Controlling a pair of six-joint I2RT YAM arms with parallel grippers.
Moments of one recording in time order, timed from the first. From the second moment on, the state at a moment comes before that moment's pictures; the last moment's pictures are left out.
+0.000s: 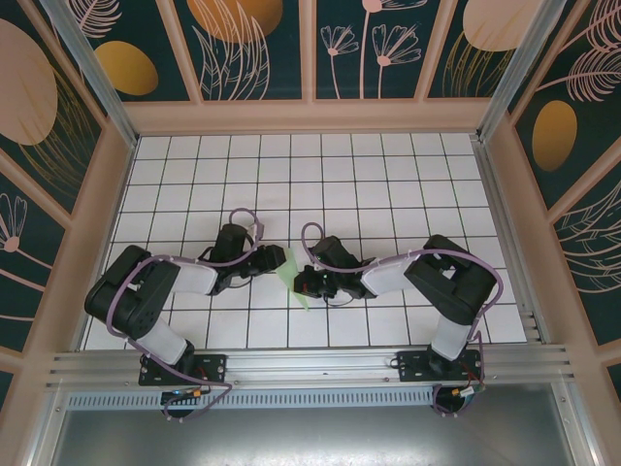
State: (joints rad) left arm -0.44 1.61 0.45 0.45 0.46 -0.80; right arm 0.92 1.76 0.68 0.28 -0.39 1.02
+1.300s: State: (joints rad) left arm -0.41 1.64 0.48 0.43 0.54 -0.80; right arm 0.93 1.74 0.70 0.18 -0.36 1.02
